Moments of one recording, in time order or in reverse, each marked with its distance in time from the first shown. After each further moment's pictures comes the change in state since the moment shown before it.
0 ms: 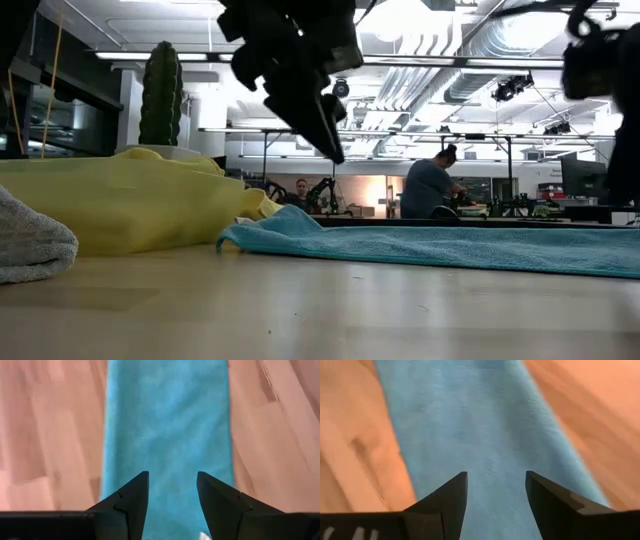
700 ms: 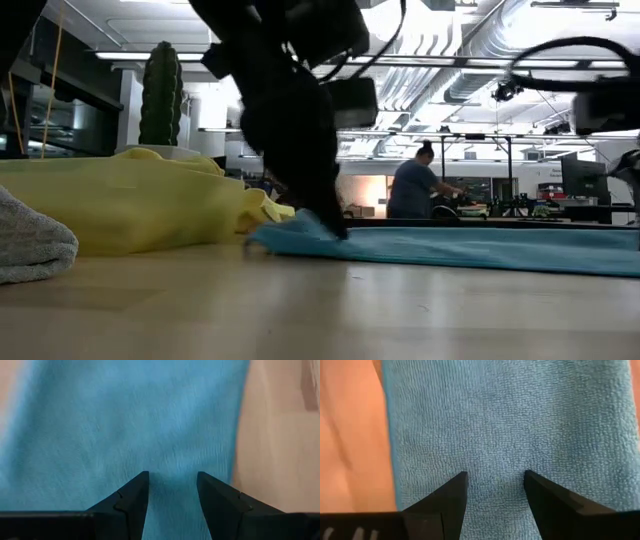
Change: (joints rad) left arm -0.160 0.157 -0.092 0.249 -0.144 -0.374; right arm 0.002 0.142 -0.030 0.057 -0.180 -0.348
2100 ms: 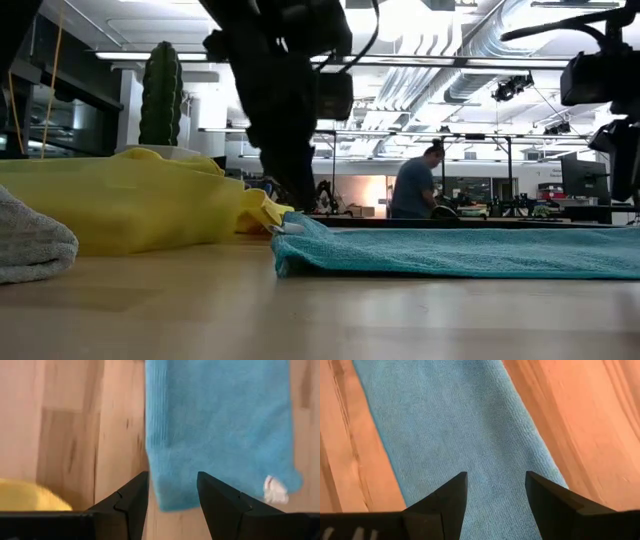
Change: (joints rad) left arm 0.103 -0.106 0.002 -0.202 0.097 -0.045; right arm -0.190 -0.532 -0.109 -0.235 -0.057 -0.187
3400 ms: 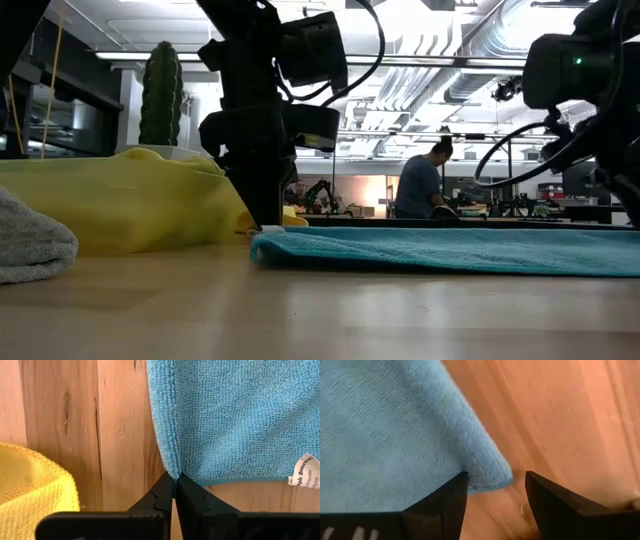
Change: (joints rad) left arm -0.010 0.062 0.002 -0.116 -0.076 0.081; right arm -0.411 0.258 0.000 -0.177 -0.277 -0.264
